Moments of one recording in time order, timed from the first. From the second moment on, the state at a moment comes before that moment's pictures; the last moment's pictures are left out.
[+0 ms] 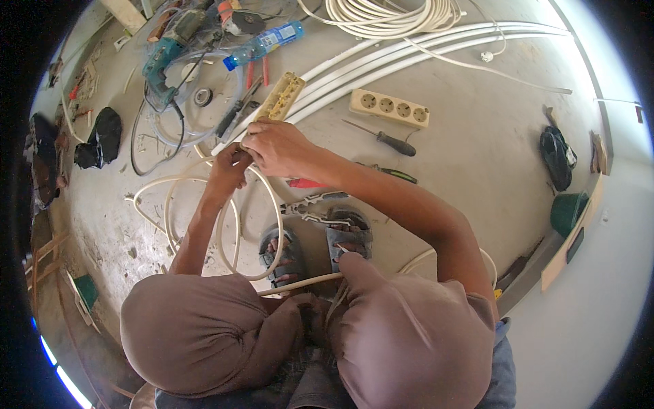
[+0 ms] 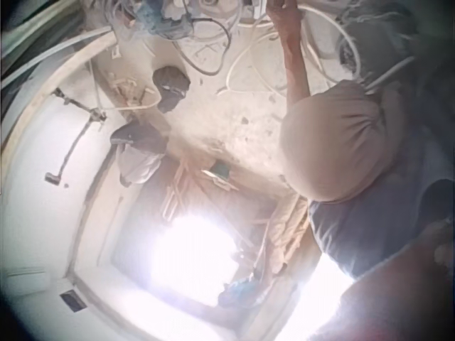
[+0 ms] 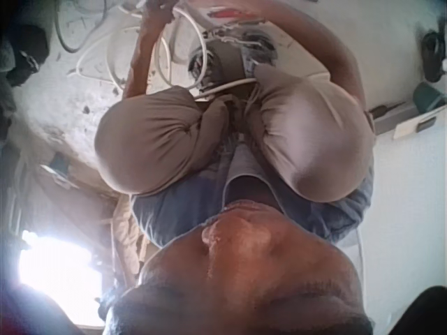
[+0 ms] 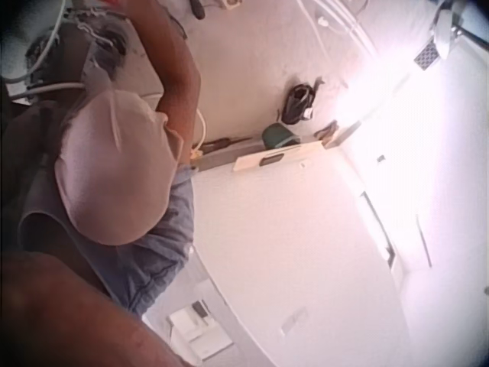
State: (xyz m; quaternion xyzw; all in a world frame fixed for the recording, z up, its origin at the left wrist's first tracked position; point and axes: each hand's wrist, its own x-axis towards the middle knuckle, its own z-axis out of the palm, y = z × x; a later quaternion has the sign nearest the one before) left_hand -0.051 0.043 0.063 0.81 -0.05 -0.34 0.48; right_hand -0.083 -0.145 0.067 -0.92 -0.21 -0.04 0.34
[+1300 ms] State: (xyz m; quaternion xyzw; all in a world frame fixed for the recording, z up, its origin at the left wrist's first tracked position) left_hand -0.076 0.037 0.131 0.90 -0.13 -0.15 0.38; right_hand -0.200 -0.262 0.151 -0.84 0.08 0.04 0.54
